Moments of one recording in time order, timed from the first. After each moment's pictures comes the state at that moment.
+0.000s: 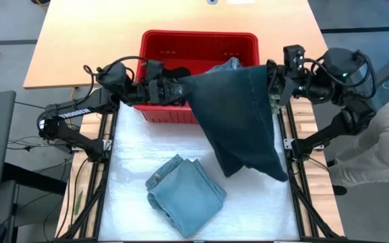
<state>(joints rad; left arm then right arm) 0.17 1.38 1.60 0.08 0.16 -0.97 0.07 1.31 2.03 -0.52 0.21 0.57</state>
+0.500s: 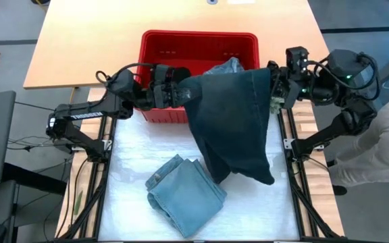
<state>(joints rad) 0.12 1.47 1.60 0.35 0.18 -1.01 0.07 1.30 2.03 -0.52 0.18 0.57</state>
